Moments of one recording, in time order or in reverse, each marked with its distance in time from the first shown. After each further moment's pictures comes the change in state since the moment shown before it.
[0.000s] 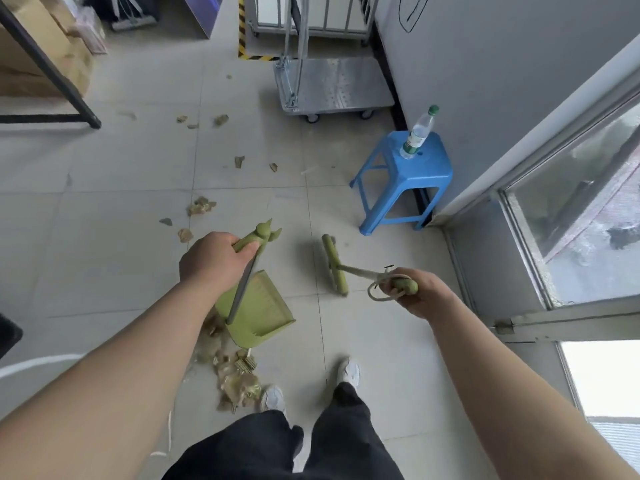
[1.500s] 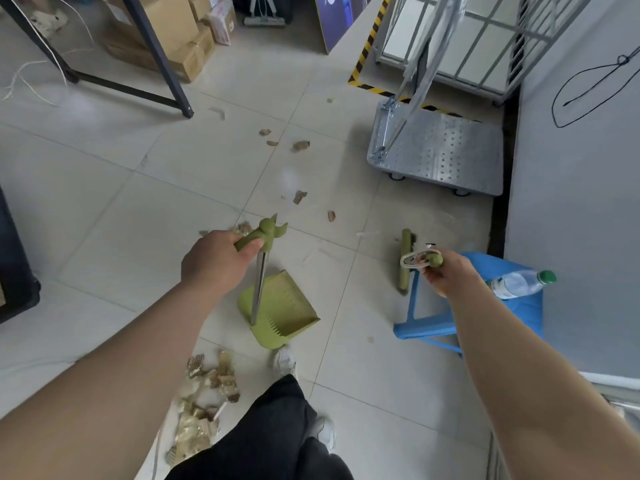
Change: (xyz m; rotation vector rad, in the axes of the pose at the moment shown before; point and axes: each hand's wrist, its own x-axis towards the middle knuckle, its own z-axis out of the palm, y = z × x) left_hand 0.283 0.081 -0.043 -0.152 0.146 -0.347; right_hand 0.282 -0.350 0.189 -0.070 -0.046 -0.064
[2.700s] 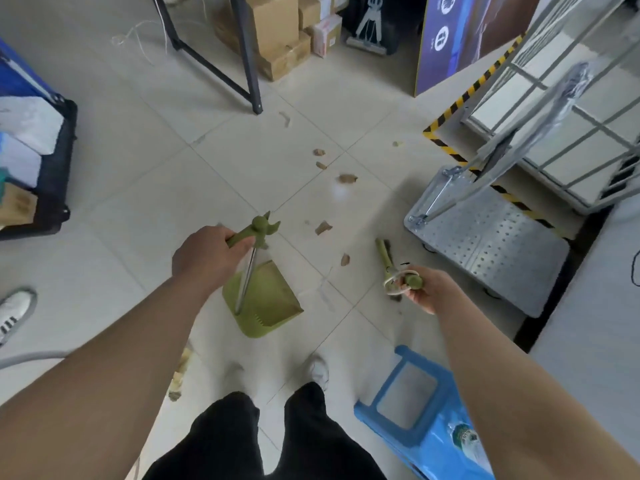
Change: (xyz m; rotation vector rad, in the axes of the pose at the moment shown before) left_hand 0.093 0.092 -0.005 -0.091 0.140 -0.372; right_hand 0.103 -0.148 0.146 -0.593 -0.250 0.095
